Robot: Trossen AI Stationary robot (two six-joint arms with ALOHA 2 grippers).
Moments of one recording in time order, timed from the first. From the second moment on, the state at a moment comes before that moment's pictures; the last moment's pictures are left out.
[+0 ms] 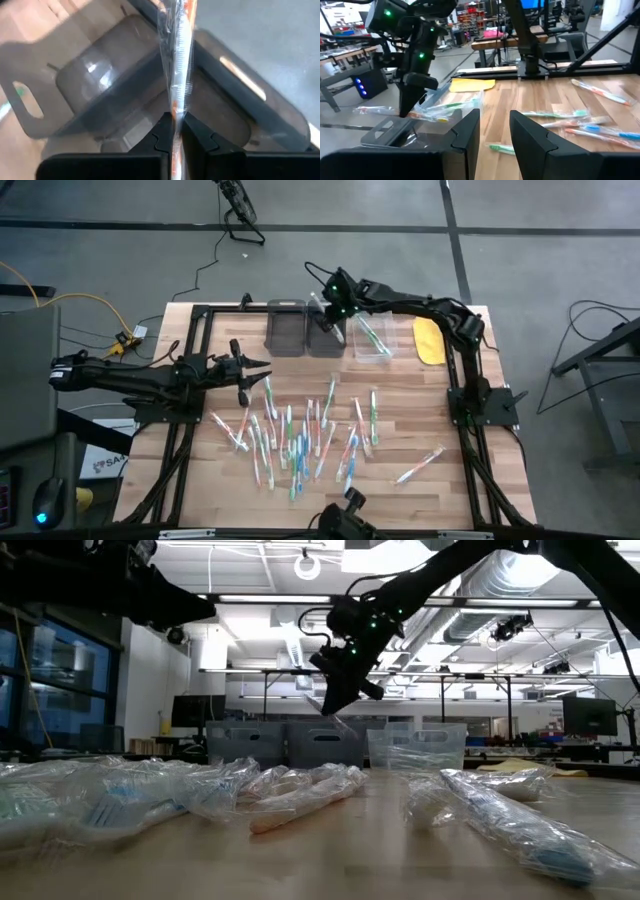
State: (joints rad) left arm 0.03 0.62 0.24 0.39 -0.22 0.14; right arm -0.57 2.05 1.65 -0.48 -0.07 0.22
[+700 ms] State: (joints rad) left arm 0.03 0.62 0.24 0.39 -0.22 0.13; right arm -0.62 2.05 1.65 -0.58 -0.22 0.34
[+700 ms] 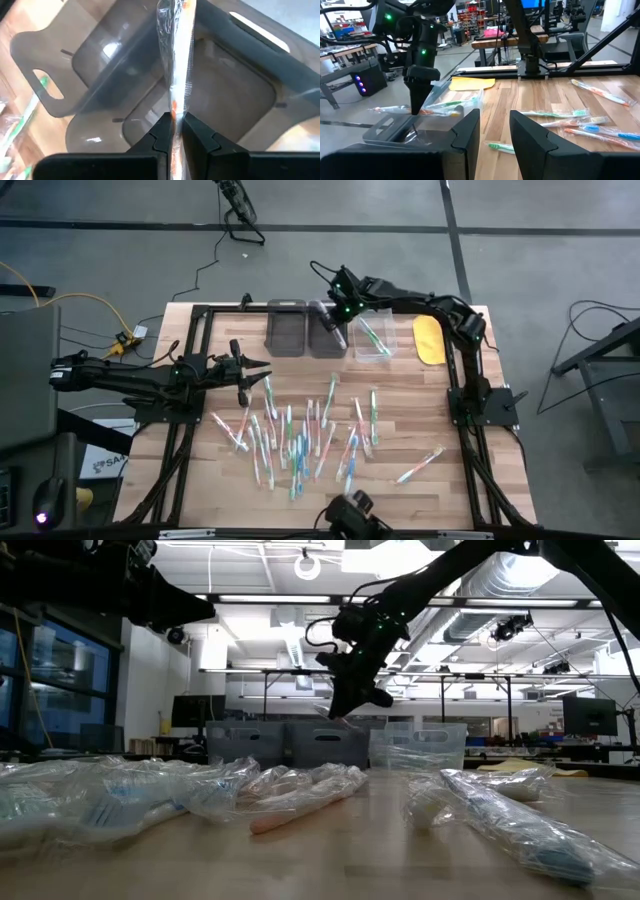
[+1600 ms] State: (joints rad) left arm 0.03 0.62 0.24 0.36 -0.22 0.12; right arm -0.62 2.05 1.65 -0.60 -0.21 0.29
